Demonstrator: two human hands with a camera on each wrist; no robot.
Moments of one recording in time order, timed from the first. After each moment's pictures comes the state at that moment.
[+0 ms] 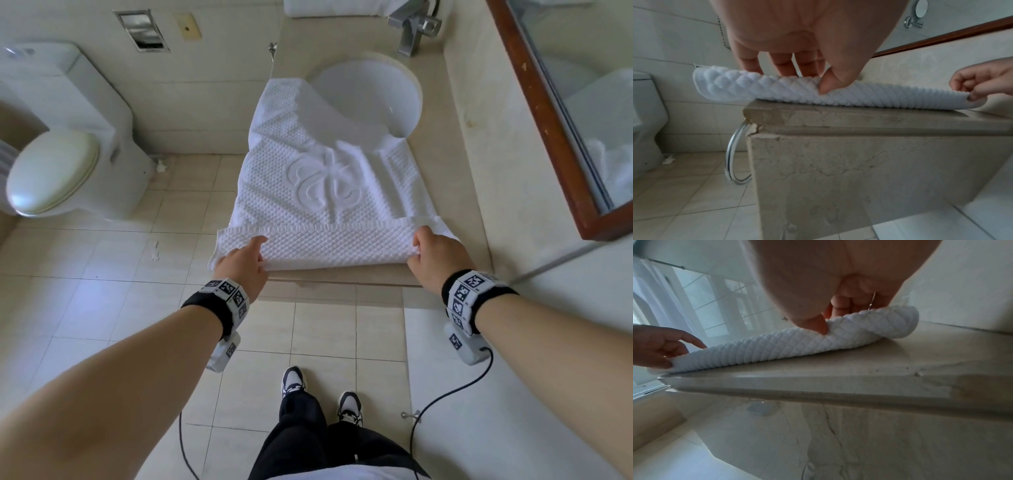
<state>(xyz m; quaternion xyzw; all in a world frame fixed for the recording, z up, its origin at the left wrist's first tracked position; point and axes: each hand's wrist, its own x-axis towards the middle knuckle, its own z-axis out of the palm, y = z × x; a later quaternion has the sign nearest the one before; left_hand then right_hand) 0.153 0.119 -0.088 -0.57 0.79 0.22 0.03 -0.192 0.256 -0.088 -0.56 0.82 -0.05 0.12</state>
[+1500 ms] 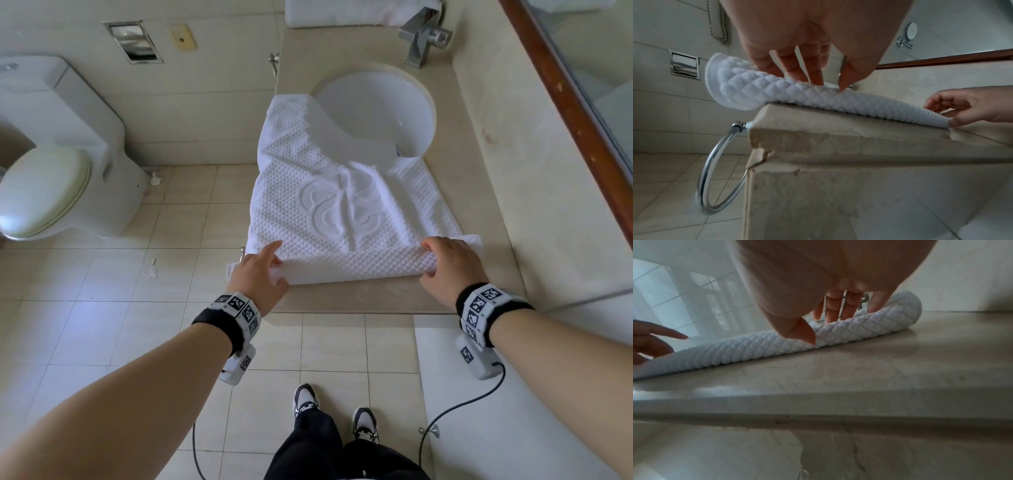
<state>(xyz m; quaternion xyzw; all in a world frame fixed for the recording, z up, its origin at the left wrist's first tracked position) 0.160 0.061 -0.087 -0.53 0.80 0.27 -0.03 -0.178 0.214 -0.091 -0.53 0.83 -0.09 0.13</state>
